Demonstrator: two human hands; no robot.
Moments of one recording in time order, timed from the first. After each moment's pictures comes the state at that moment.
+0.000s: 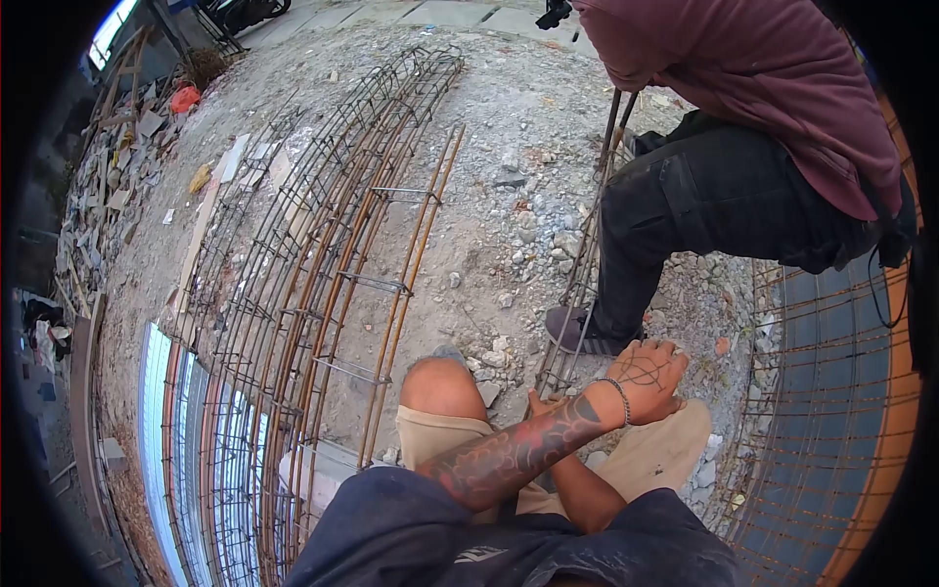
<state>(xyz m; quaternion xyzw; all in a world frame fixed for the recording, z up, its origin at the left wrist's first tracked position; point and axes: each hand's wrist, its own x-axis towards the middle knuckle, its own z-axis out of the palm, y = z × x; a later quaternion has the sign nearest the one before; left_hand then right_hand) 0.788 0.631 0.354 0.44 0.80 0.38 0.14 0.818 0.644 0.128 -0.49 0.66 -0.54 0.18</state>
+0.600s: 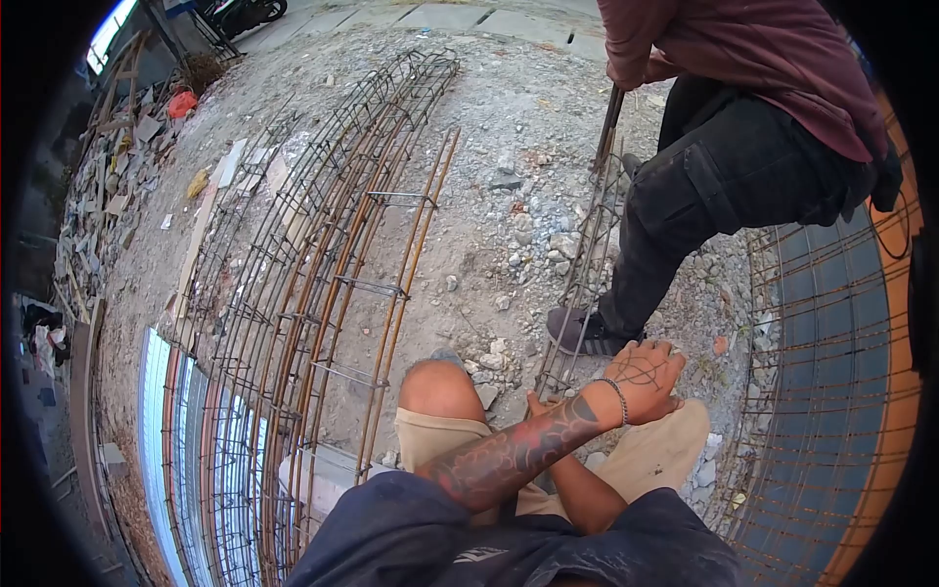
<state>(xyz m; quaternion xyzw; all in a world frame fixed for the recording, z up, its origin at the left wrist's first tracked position) 0.788 0.633 0.352 0.44 0.80 0.38 0.14 0.800 0.655 0.101 -0.80 0.48 -0.28 0.21</state>
